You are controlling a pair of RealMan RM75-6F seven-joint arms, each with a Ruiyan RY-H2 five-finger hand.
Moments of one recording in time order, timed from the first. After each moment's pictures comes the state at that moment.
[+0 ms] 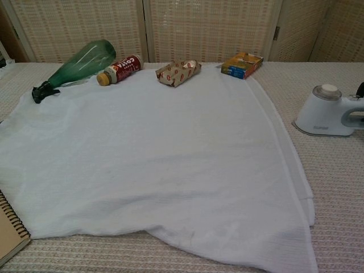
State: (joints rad) left arm -0.09 -1.16 -0.06 -1.62 1.46 1.50 0.16; right arm 0.54 -1.47 0.25 -1.03 -1.06 0.82 -0.13
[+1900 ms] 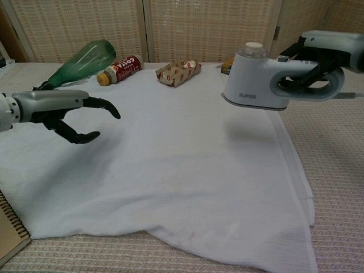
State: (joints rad) left arm -0.71 -1.34 -0.16 -1.55 1.25 0.70 0.08; right arm 0.70 -1.35 0.24 -1.37 -1.28 0.82 0.30
